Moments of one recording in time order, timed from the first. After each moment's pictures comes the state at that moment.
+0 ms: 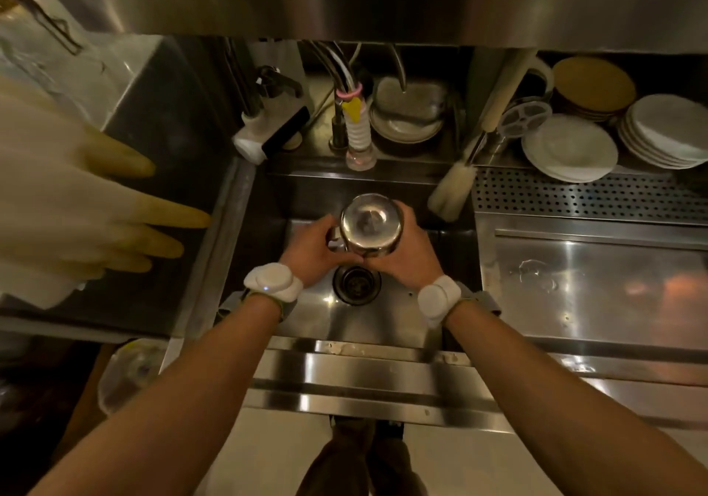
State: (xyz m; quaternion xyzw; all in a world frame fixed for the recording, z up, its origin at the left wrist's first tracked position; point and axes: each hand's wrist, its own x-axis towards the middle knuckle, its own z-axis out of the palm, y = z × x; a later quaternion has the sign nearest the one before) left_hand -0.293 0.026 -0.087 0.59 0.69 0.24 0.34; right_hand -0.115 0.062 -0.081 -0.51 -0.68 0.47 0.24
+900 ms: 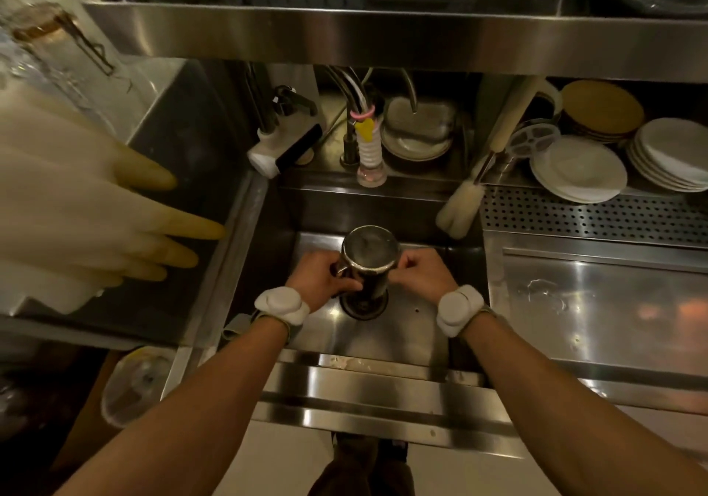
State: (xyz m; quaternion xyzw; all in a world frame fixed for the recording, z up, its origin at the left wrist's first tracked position) left_hand -0.293 0.012 -0.093 0.55 0.73 0.20 0.35; right_hand -0.100 0.072 -0.094 -0.52 -0.64 0.55 0.15
